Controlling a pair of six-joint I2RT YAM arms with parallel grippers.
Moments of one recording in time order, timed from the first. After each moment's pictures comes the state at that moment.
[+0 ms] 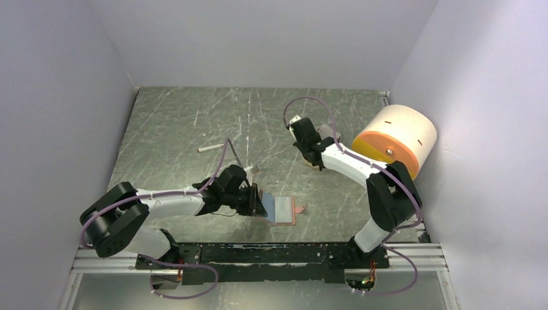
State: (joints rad) left arm -0.88 1.40 0.53 0.10 0.37 -0.89; right arm 0.55 1.64 1.05 -0.34 0.49 -0.32
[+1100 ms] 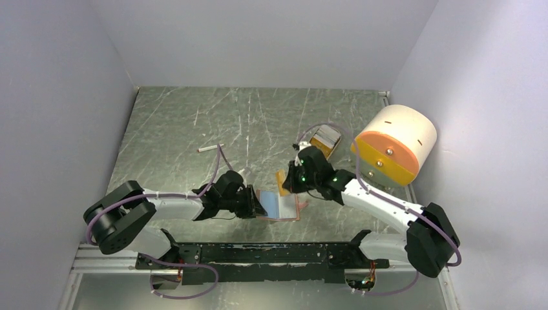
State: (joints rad) left arm -0.88 1.43 0.44 0.27 0.29 -1.10; right arm 0.72 1.21 0.76 -0.30 -0.04 0.48
